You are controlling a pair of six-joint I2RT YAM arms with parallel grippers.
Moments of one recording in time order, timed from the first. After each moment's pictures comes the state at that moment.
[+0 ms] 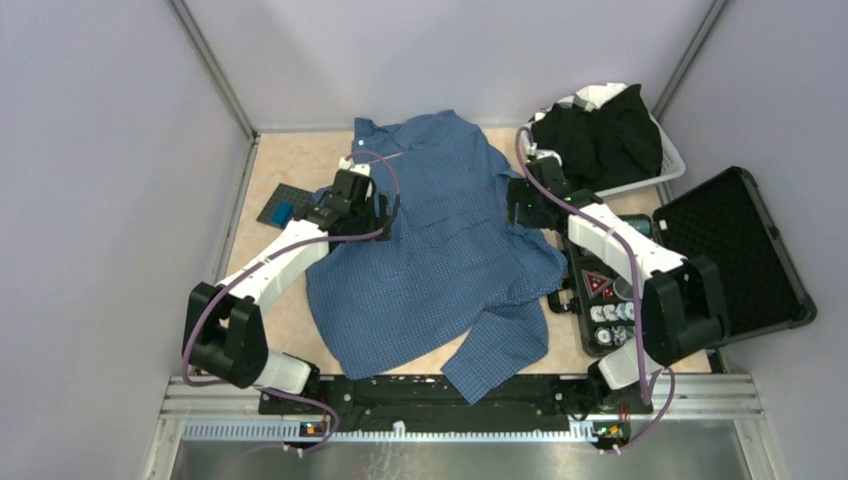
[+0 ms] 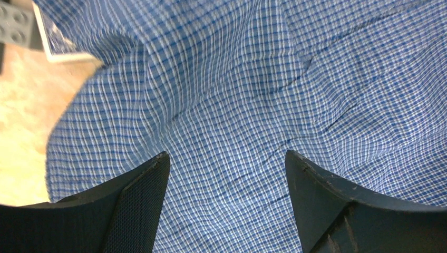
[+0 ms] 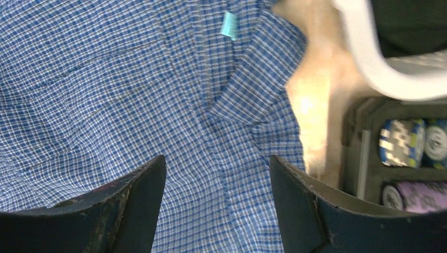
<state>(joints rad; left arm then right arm) -0.38 1.45 1.09 -0.51 -0.13 -0.35 0.41 1.52 1.12 -0.44 0.19 0.38</state>
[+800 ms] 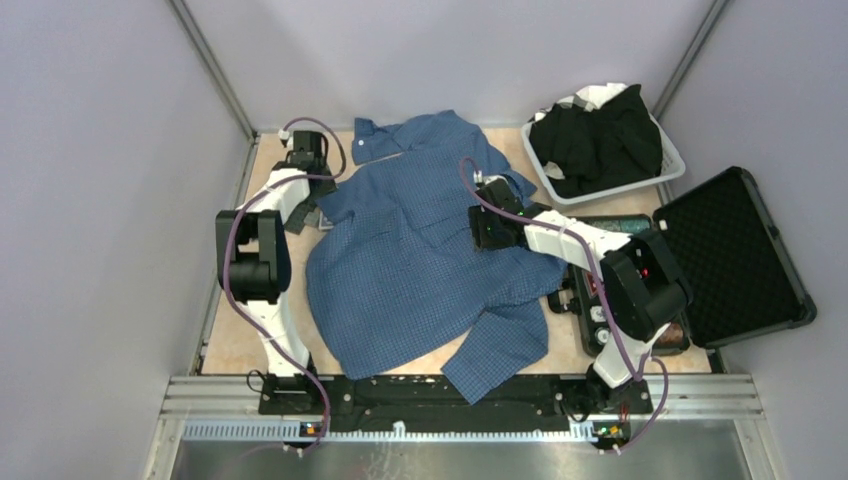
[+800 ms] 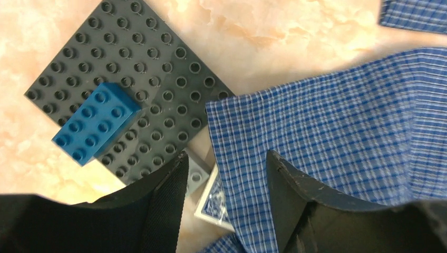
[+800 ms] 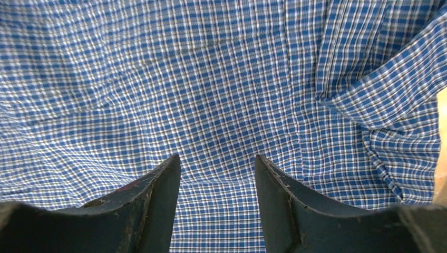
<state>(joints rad) -0.03 1.91 1.45 -0.40 -0.29 -0.40 0.61 1.72 1.14 -0.36 0.15 0.35</state>
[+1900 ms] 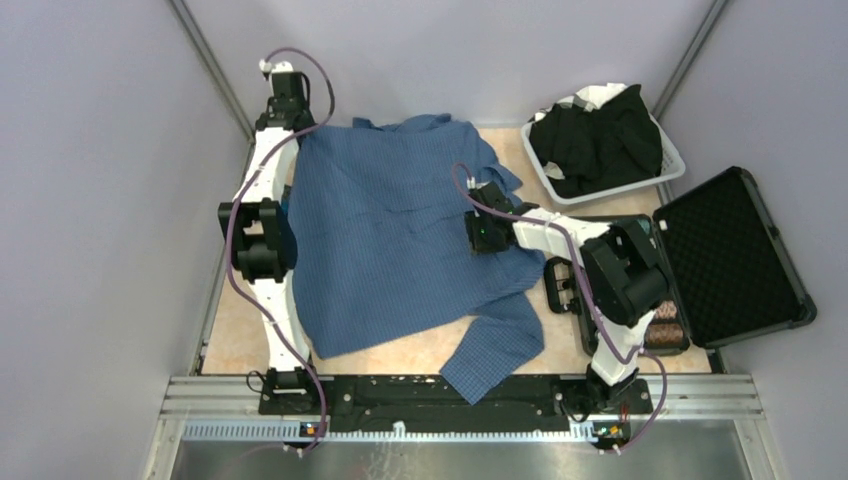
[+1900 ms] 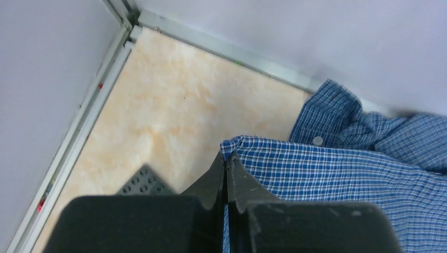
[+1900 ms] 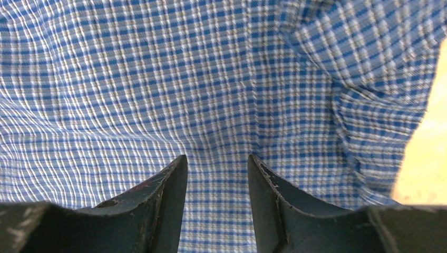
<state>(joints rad) 0.03 2.17 2.08 -0.48 -0.28 -0.26 0.61 1.83 1.17 -0.36 0.10 0.37</state>
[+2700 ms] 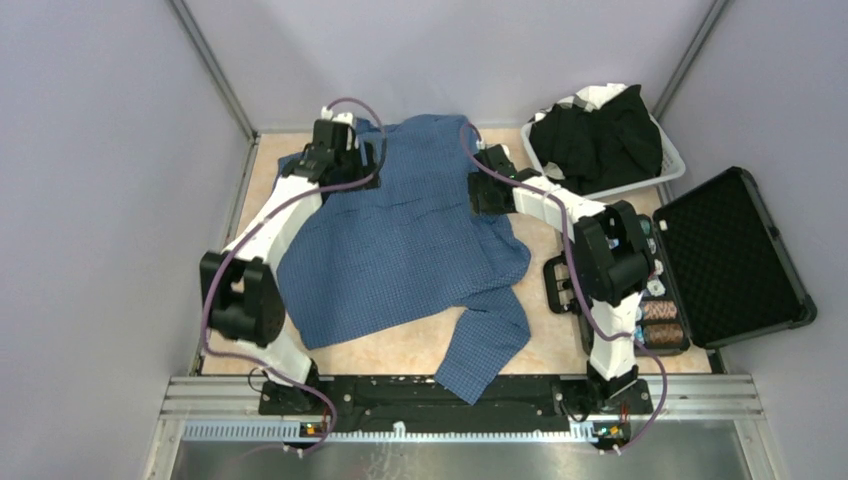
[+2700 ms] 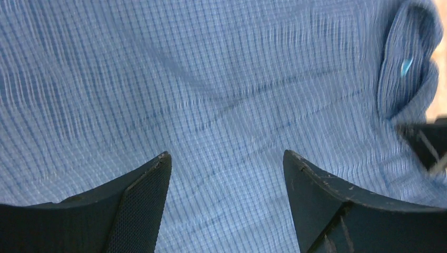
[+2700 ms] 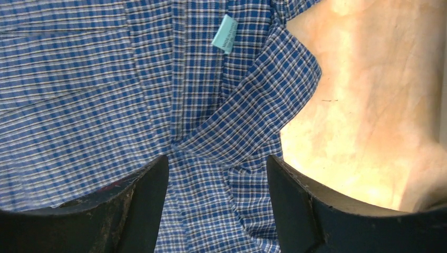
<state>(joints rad) -0.23 1.72 1.52 -0.52 -0.03 -0.28 0.50 1.97 1.47 -0.44 0.21 0.34</state>
